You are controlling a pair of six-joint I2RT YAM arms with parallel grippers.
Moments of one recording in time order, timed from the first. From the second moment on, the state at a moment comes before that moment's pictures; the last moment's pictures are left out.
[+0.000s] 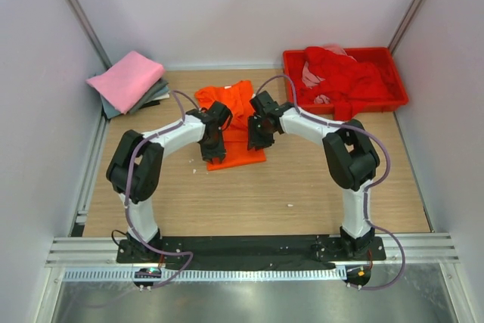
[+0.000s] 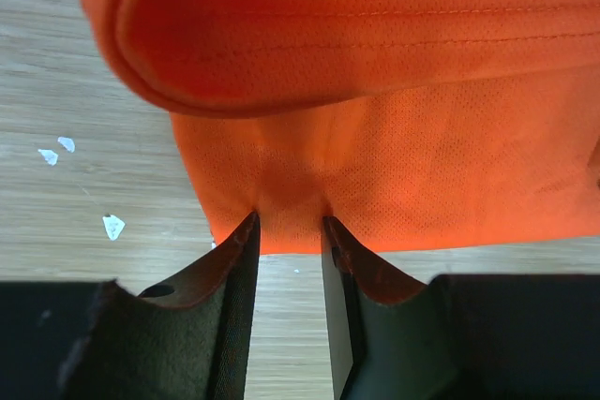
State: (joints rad) left arm -0.55 1.85 1.29 -0.76 -0.09 -0.69; right arm 0.60 1.99 1.45 -0.56 -0.13 0.53
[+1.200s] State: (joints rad) left arm -0.48 1.75 1.33 -0.82 -0.20 -0.62; right arm 0.41 1.97 1.57 -0.52 -0.20 0.55
